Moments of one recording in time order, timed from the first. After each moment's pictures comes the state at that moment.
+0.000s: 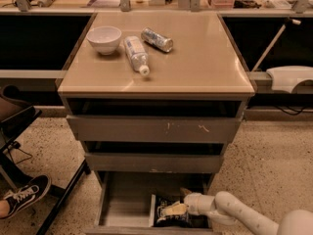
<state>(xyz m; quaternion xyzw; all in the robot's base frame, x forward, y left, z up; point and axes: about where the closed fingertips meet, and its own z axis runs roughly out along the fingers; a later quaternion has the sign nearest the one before) 0.525 -0.084 0.215 -0.26 0.80 0.41 0.35</state>
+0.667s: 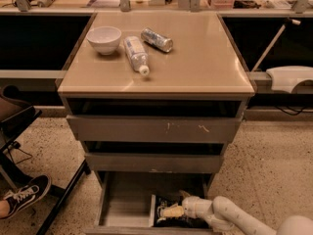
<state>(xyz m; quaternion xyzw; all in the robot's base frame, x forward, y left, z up) 0.525 -0.075 0.194 -0.24 0.81 0.41 0.36</state>
